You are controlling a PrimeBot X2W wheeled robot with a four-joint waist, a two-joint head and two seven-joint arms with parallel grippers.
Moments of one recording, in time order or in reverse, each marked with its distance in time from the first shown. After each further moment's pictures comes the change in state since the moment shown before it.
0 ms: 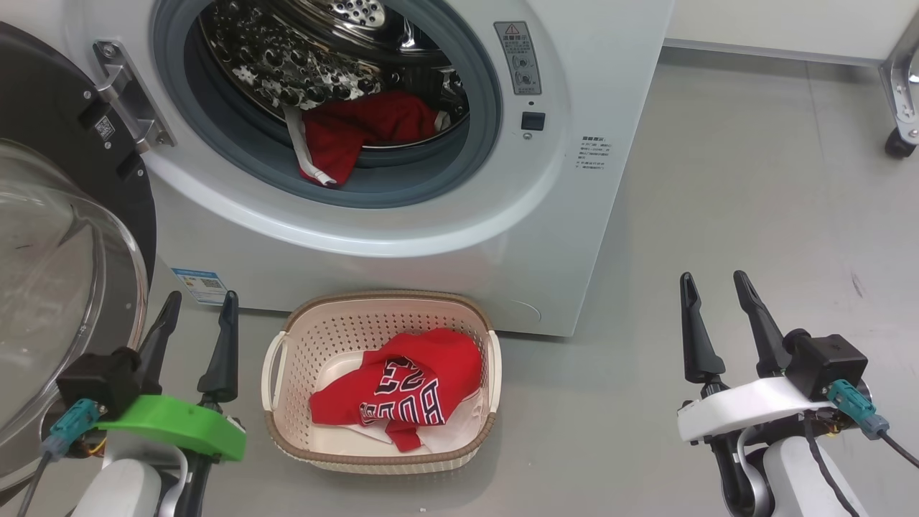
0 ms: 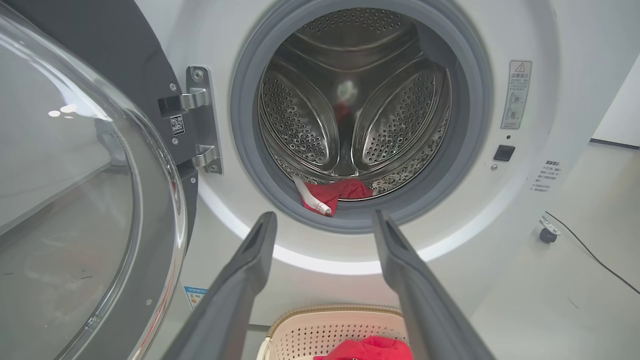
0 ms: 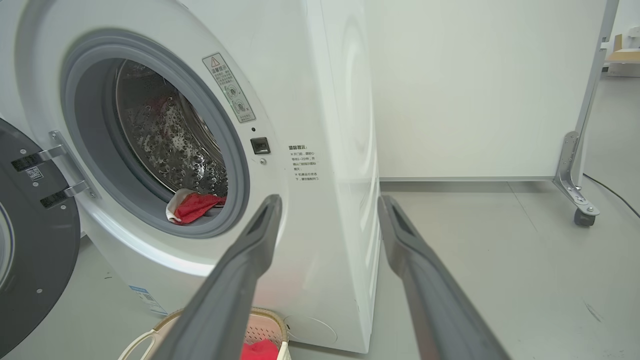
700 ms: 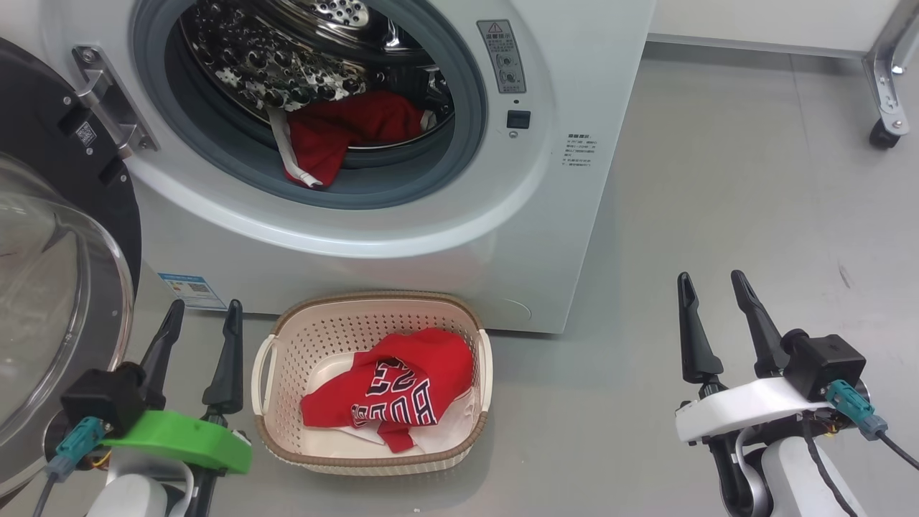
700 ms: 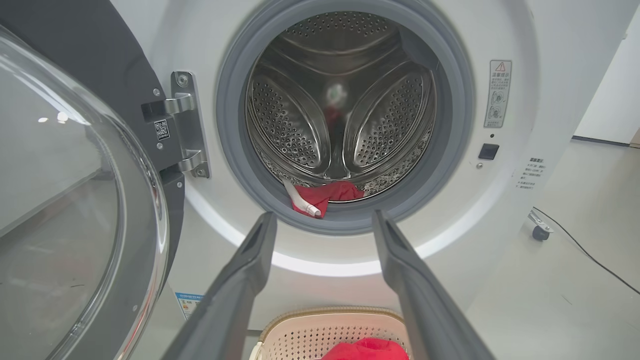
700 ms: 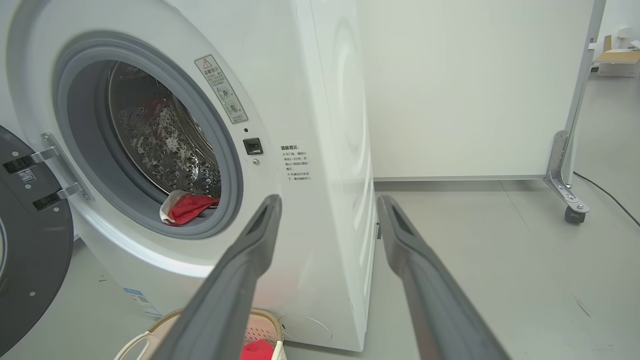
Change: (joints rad) left arm 0.052 -0.027 0.040 -0.057 0.052 -0.009 0.000; right arm 0.001 0.001 0.006 -0.005 0.000 0.000 0.000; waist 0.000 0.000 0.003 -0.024
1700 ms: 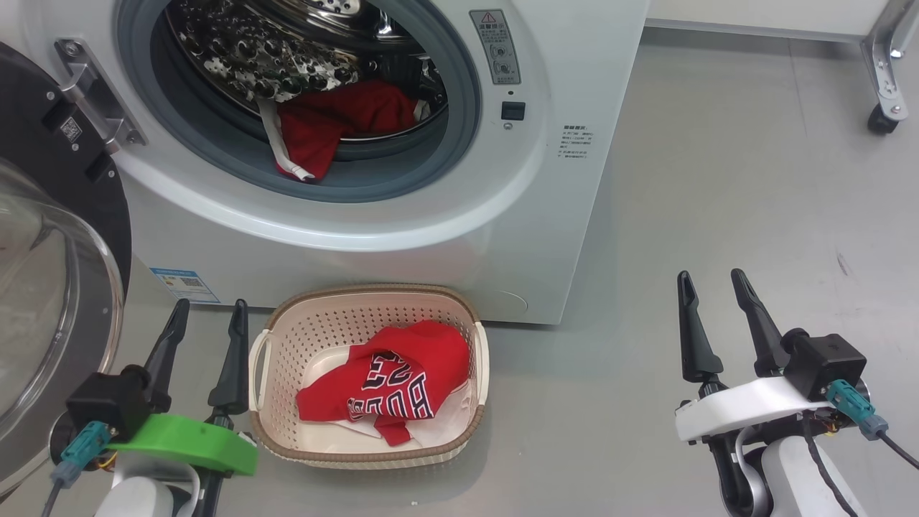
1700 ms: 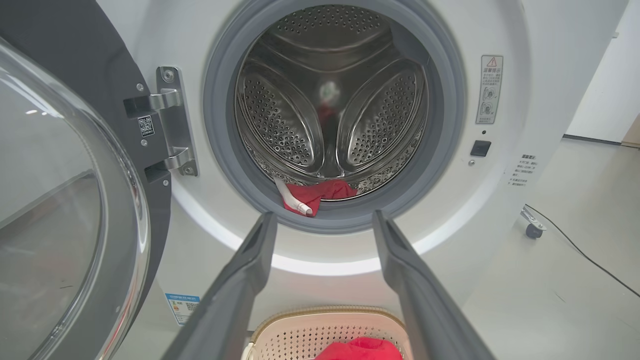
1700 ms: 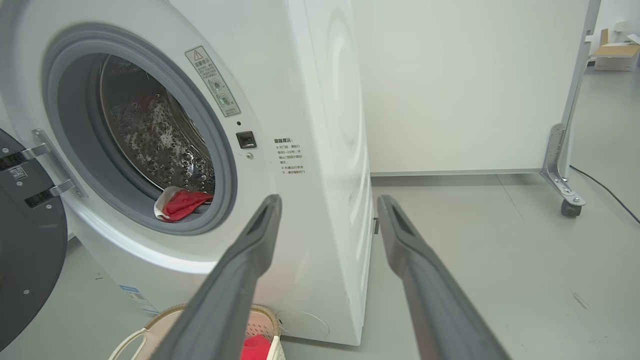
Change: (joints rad) left arm 0.018 -0.032 0.032 -0.025 0.040 -0.018 0.000; right arm 0.001 0.000 0.001 -0.007 0.000 0.000 0.000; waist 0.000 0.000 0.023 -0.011
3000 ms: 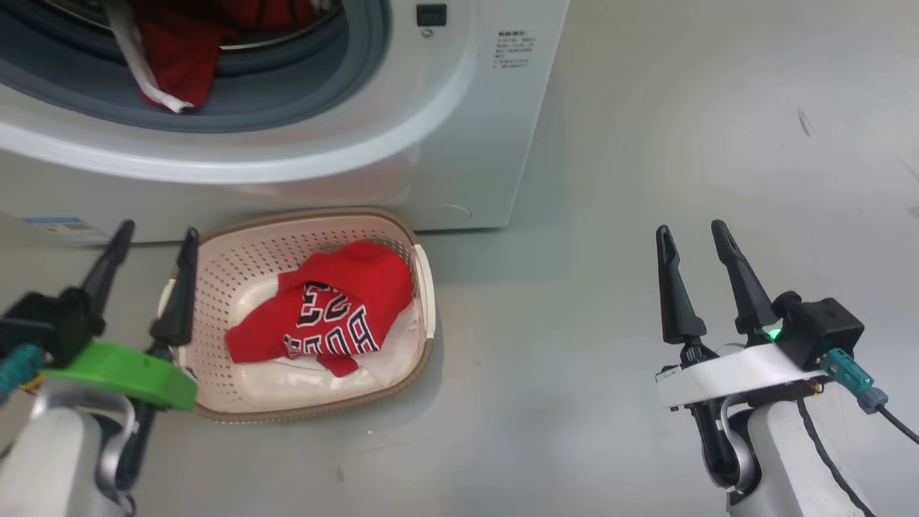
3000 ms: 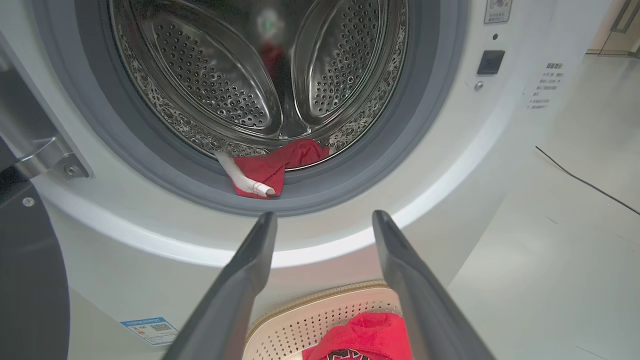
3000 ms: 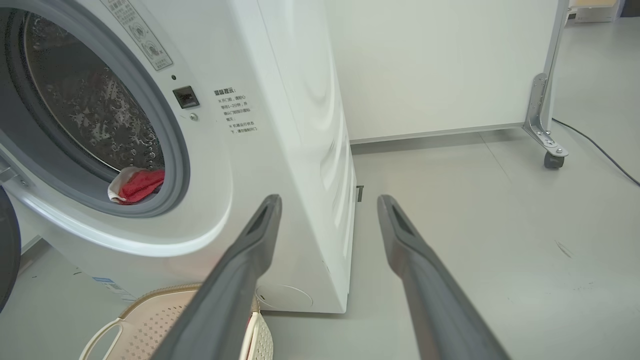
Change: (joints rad) left arm -0.123 0.105 0.027 -0.021 0.050 -0.008 0.075; right arm -0.060 0.000 0.059 -0.075 0.035 -0.001 0.000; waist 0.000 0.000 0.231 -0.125
